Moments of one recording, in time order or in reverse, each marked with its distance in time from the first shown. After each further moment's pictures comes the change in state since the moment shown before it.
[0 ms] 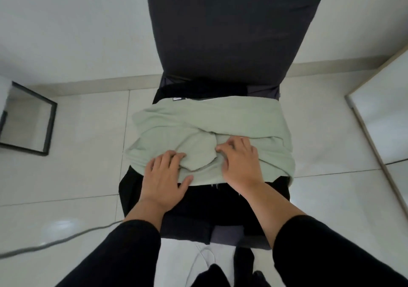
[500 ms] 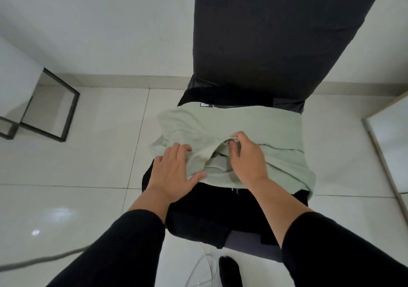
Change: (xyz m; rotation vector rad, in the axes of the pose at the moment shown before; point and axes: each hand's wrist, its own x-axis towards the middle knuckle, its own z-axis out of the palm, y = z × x) left_hand -0.005 -0.033 -0.023 -0.106 -0.021 -0.050; right_hand 0.023 -0.050 -0.004 0.342 0.025 0.068
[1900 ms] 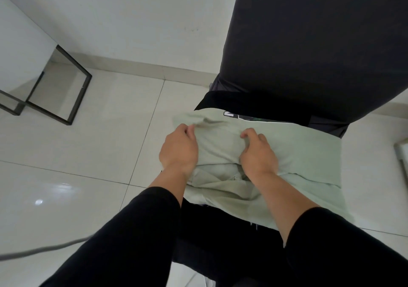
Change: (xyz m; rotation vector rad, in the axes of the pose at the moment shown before) left_hand 0.099 -0.016 -0.007 -0.455 0.197 -0.705; right_hand 0.084 0.001 0.047 -0.290 -0.124 0.185
